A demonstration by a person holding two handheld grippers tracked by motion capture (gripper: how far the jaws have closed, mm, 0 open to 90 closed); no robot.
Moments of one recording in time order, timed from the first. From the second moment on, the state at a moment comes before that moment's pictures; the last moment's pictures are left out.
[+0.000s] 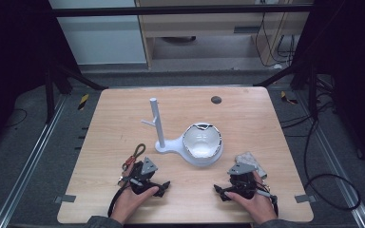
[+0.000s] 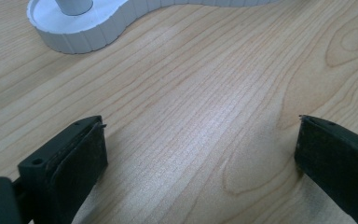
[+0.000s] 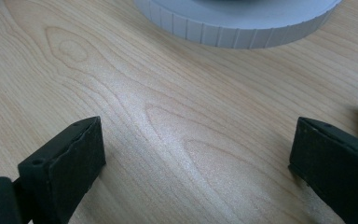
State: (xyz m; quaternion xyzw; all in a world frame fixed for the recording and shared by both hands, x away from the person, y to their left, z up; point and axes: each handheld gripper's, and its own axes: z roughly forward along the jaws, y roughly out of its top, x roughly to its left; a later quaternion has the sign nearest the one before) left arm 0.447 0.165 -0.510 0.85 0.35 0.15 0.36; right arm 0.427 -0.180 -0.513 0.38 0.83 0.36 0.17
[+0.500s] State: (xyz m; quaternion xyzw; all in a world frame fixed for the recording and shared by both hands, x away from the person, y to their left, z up) left arm 0.448 0.195 -0.481 0.85 0.36 0.18 0.34; right arm 0.427 -0.180 -0.513 0.38 0.83 0.36 0.17
